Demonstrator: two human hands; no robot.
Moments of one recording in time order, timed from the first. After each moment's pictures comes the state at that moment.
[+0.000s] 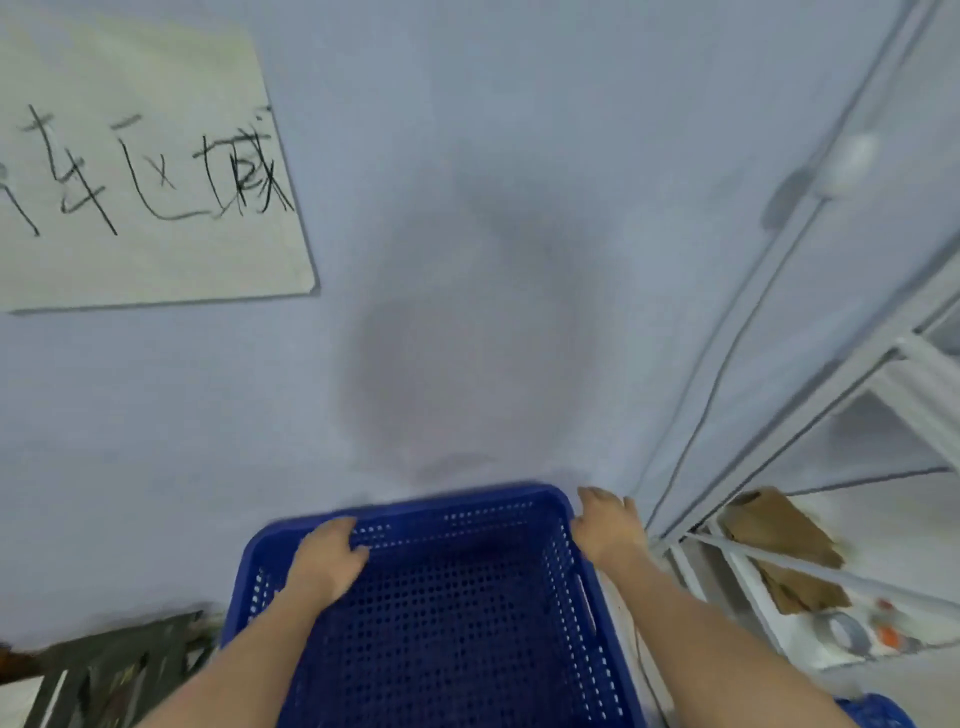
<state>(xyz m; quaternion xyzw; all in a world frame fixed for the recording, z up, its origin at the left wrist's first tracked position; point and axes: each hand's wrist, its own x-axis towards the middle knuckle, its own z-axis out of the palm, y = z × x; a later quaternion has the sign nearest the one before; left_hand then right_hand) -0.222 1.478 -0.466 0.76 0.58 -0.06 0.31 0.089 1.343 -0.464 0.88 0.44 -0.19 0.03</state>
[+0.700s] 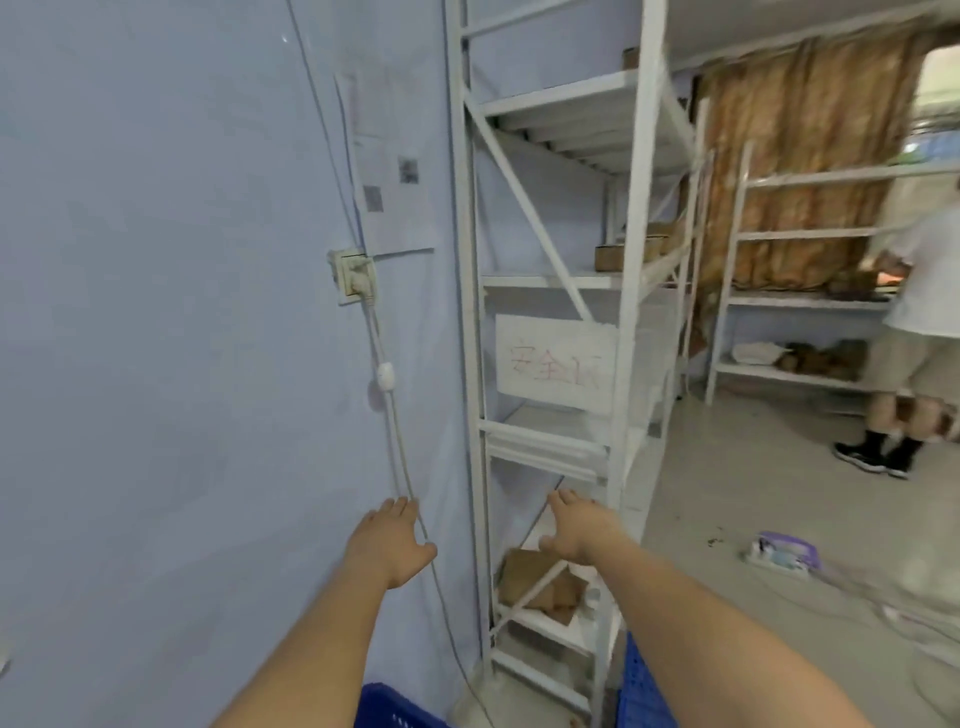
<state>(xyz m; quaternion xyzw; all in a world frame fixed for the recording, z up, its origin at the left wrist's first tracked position) -0.007 1.357 -0.214 1.00 0.05 -0.02 0.04 0.058 1.113 -0.217 0.99 0.15 -0.05 -0.05</state>
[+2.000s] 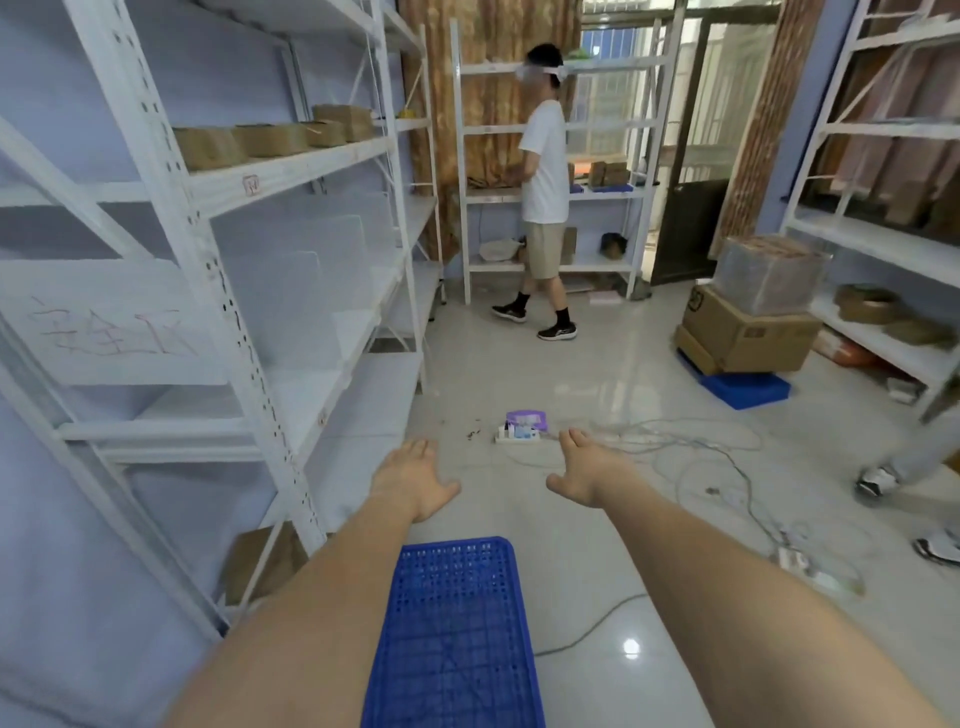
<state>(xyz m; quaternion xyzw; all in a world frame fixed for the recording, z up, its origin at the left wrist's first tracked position) 0.178 0.845 -0.267 0.97 -0.21 -0.09 0.01 0.108 0.626 -0.266 0.98 -0.13 -0.11 -0.07</state>
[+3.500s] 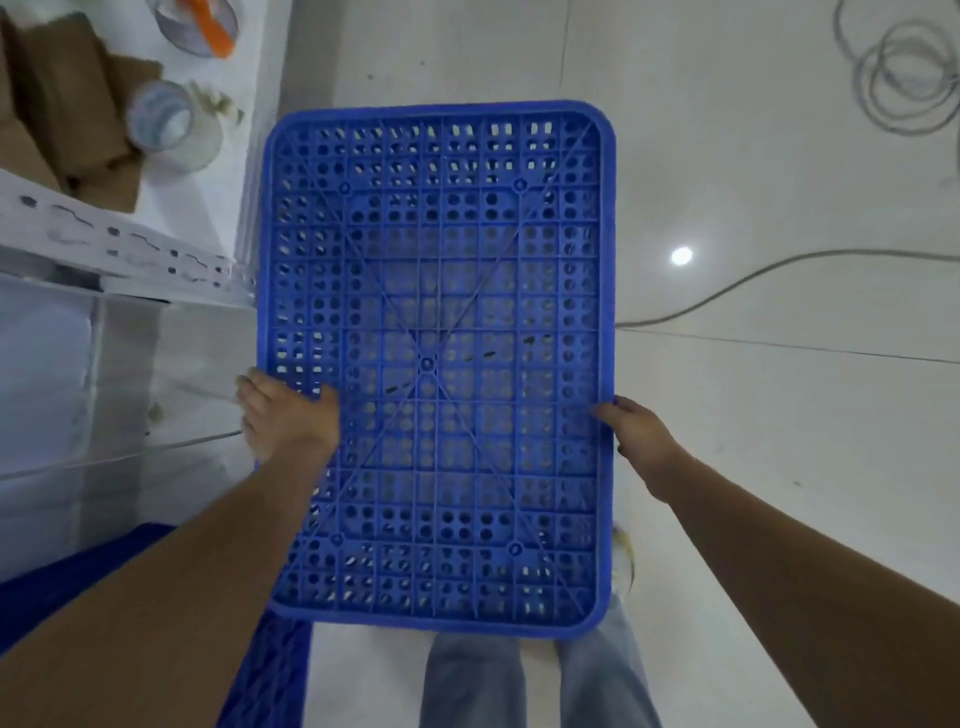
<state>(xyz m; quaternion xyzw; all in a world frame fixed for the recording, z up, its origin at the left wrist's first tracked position) 0.301 0.904 -0.974 0.92 0.31 -0.22 0.07 0.220 0.598 -0.976 0.60 -0.45 -0.34 -0.56</state>
